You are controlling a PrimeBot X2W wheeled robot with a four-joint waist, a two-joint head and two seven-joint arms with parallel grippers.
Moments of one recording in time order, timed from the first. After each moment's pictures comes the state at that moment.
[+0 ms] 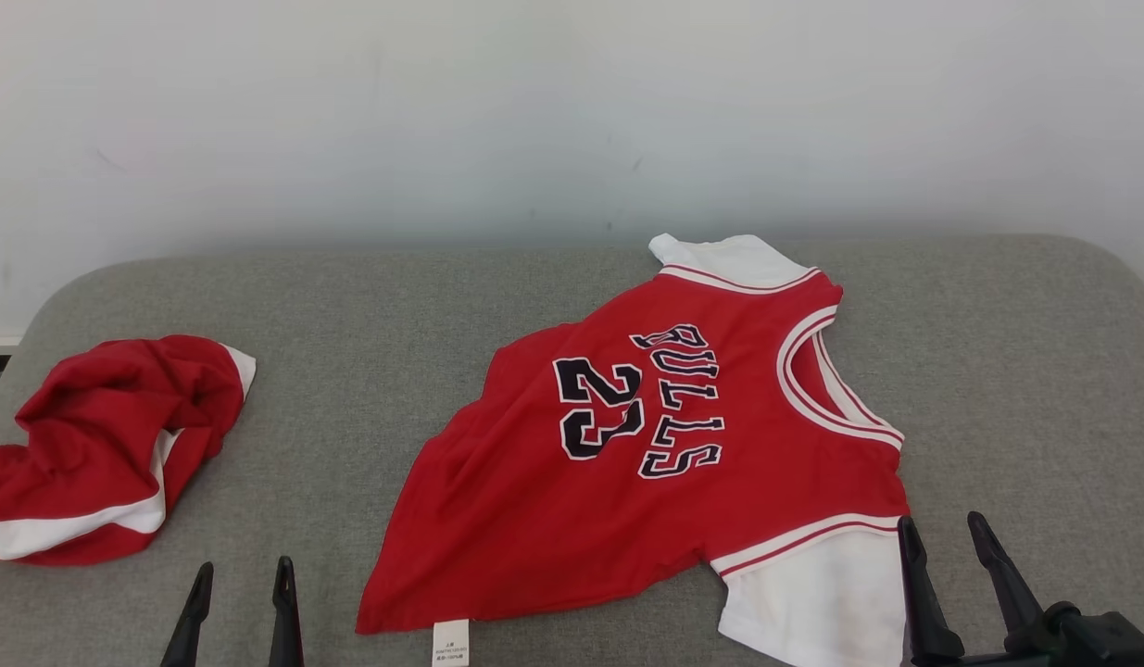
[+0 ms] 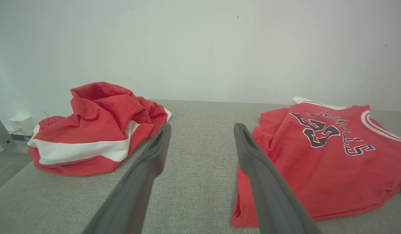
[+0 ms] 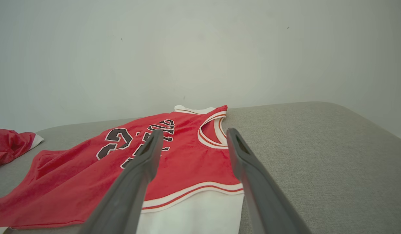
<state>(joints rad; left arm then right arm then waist) 0.08 0.07 0.07 0.12 -0.13 -0.11 -0.26 0.08 -0.15 0.04 0.12 0.27 0.13 -0.26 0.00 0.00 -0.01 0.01</state>
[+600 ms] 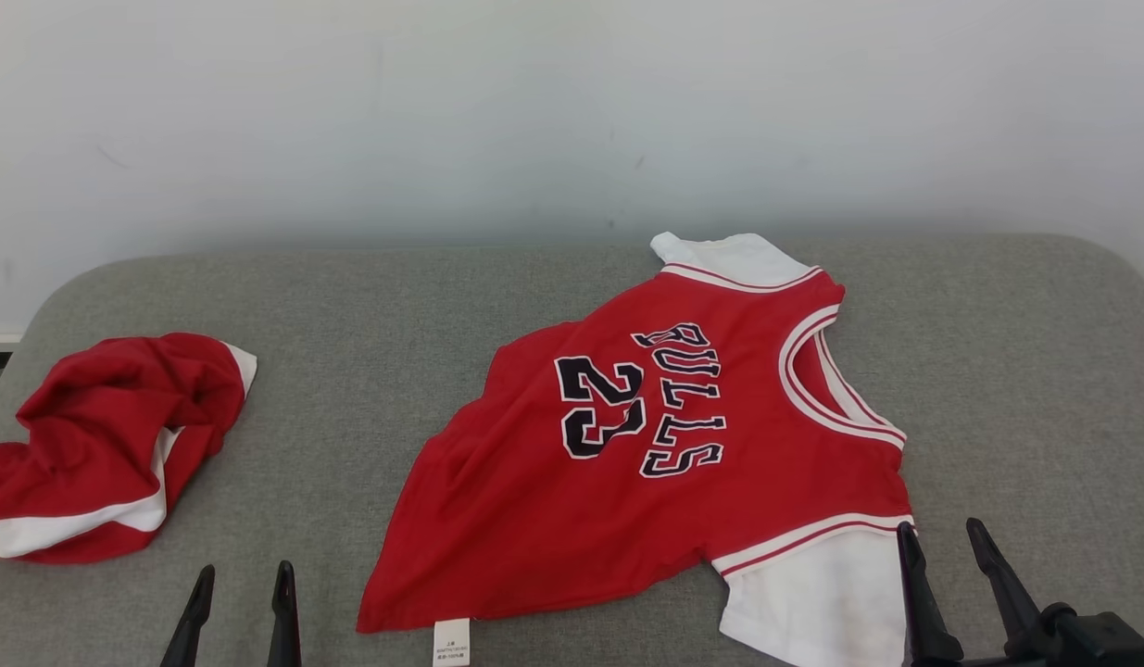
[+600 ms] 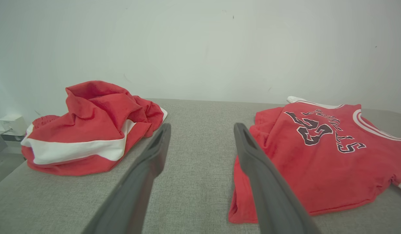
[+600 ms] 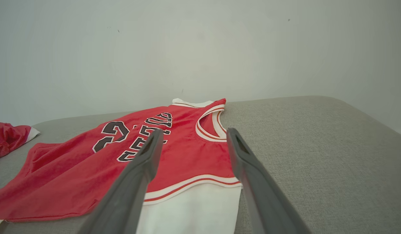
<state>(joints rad) 0.10 0.10 0.04 0.10 -0.18 -0.12 -0.26 0.08 -0.15 0.04 0.13 0.26 0.13 -0.24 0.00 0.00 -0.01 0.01</state>
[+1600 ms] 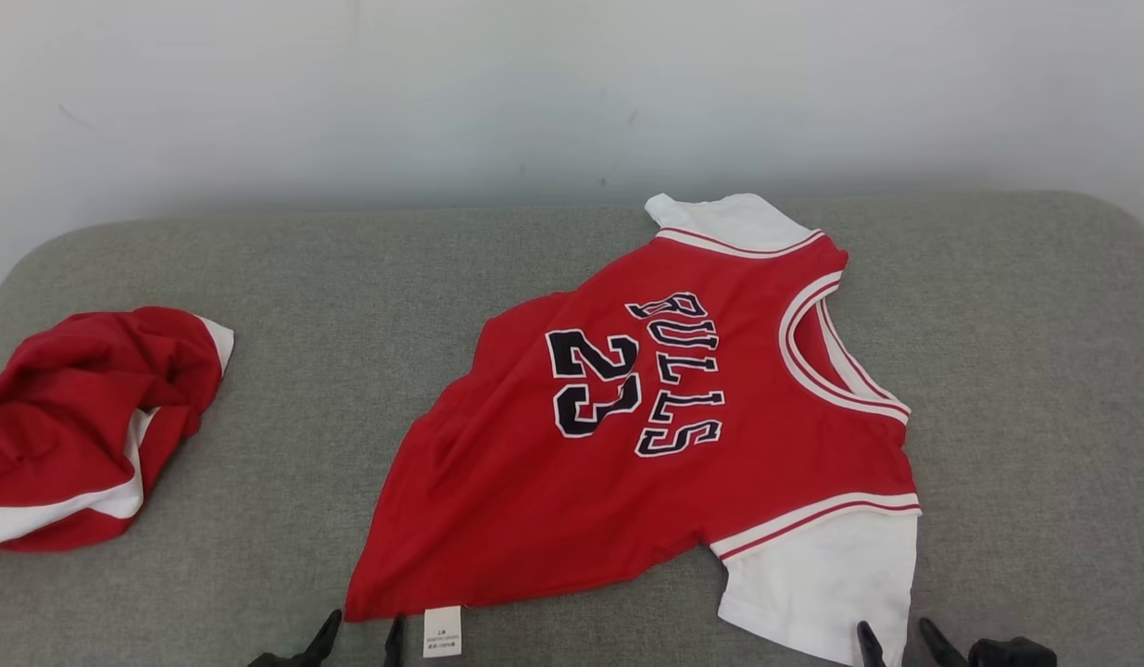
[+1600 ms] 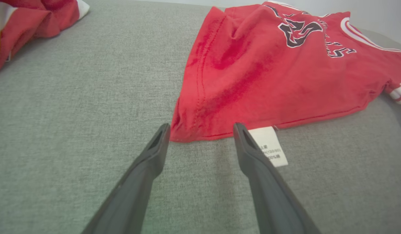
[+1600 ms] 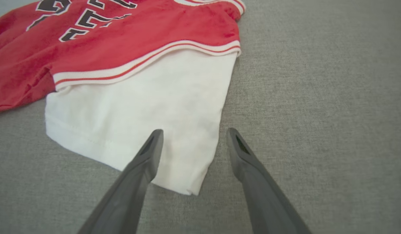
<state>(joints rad) -0.06 0.14 -0.21 0.50 -0.28 -0.13 -0.25 0.02 -0.15 0.08 0.43 0.25 0.13 -0.12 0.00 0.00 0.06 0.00</state>
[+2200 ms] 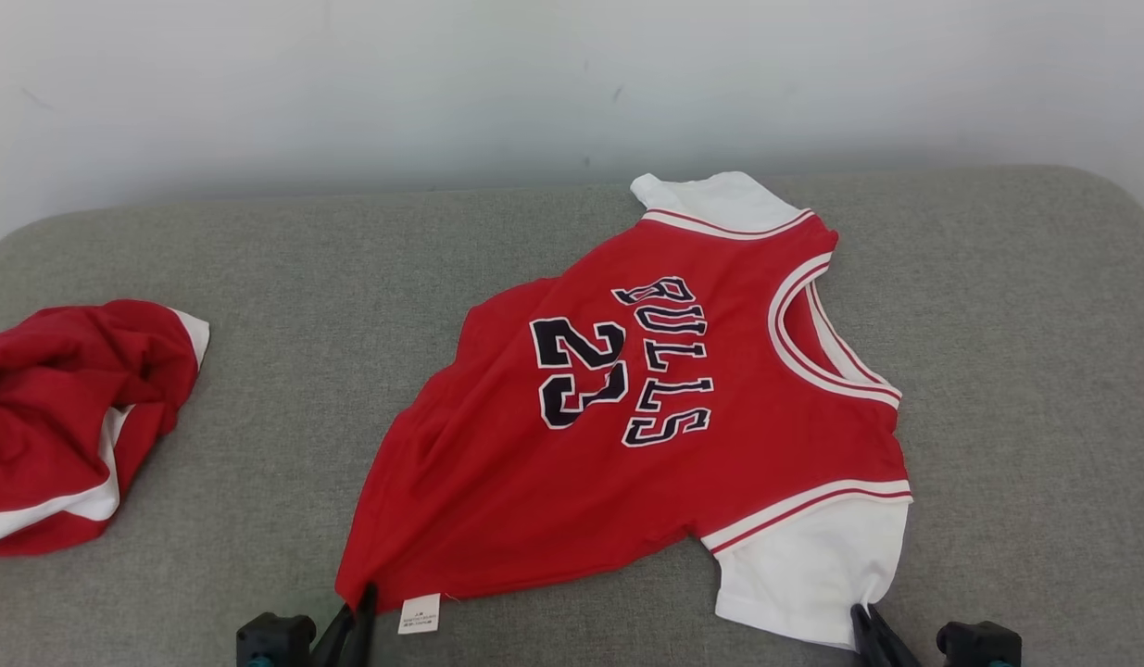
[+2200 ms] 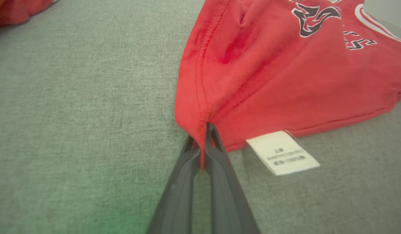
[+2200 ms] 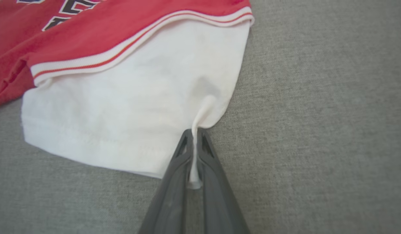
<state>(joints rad) -0.21 0.16 -0.27 0.69 -0.36 -0.13 -0.26 -0.10 -0.12 0.17 0.68 0.33 0.13 -0.20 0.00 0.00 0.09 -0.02</state>
